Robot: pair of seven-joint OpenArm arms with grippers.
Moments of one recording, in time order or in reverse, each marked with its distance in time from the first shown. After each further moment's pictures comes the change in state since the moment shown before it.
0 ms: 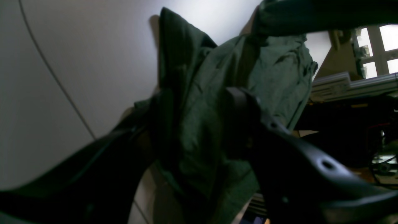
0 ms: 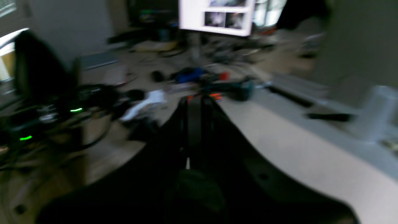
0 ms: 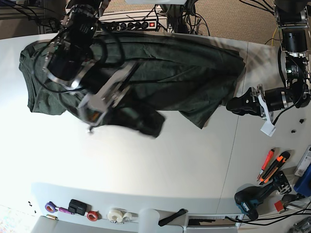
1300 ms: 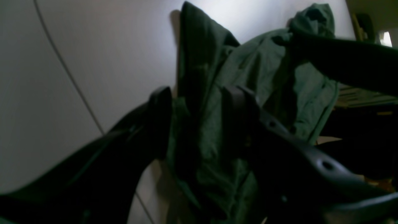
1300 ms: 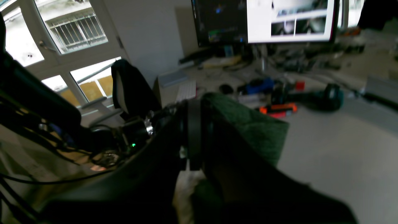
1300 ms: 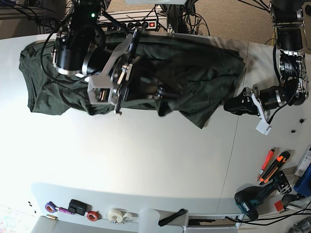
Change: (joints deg) left arm 0.7 2.3 0.1 0.0 10.3 0.0 -7.6; right arm -7.1 -2.5 -4.5 1.7 25.2 0.1 -13.2
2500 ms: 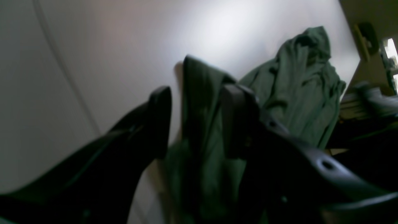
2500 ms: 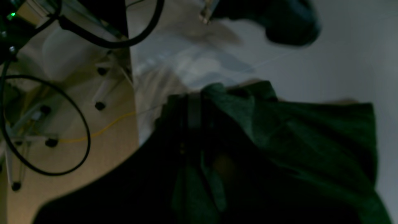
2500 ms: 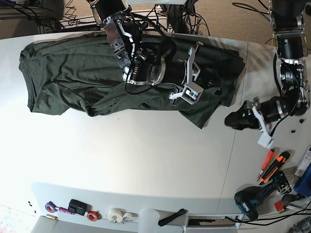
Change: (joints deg) left arm -5.5 1.3 -0.1 0.0 1.6 0.1 -2.2; right arm 7.0 0.3 -30.9 -34.1 -48.7 0.2 23.7
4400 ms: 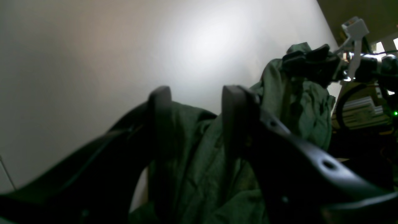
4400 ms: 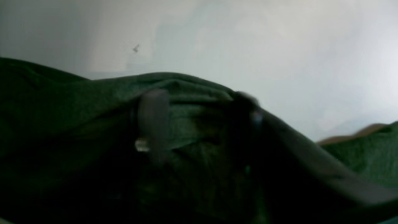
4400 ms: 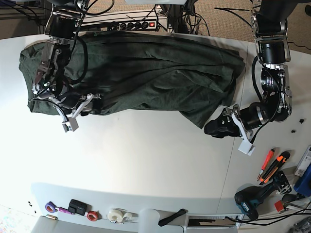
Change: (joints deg) left arm -2.2 8.3 0.0 0.0 7.1 0.1 -3.4; right arm 6.1 14.1 44.4 -12.5 2.4 -8.7 -15.9
